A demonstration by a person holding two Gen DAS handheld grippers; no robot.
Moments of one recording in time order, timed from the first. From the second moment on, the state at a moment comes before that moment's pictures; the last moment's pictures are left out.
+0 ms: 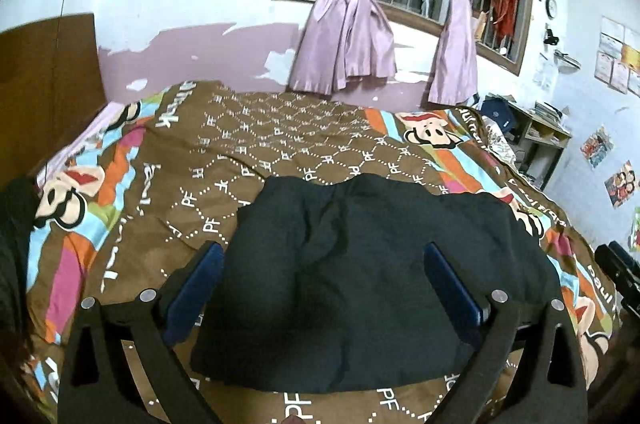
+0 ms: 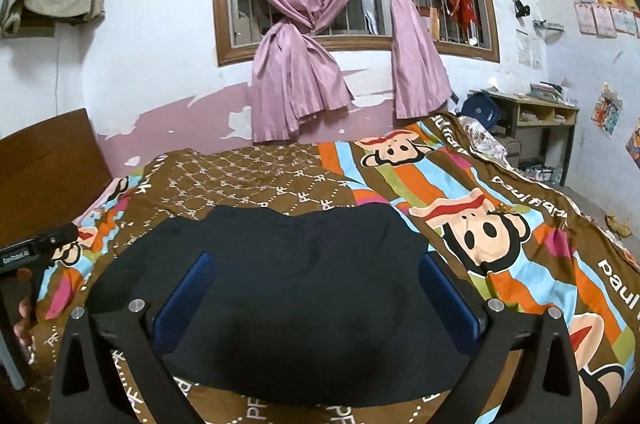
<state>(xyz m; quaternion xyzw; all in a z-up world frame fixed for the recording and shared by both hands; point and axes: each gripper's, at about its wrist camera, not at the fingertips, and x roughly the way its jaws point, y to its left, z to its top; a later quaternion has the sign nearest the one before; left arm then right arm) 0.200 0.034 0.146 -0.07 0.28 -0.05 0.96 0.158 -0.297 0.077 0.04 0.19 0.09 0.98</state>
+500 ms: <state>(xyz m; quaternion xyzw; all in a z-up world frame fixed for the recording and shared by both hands) 0.137 0.025 0.160 -0.04 0.21 -0.08 0.97 0.099 -0.266 0.084 0.02 0.16 0.12 0.98</state>
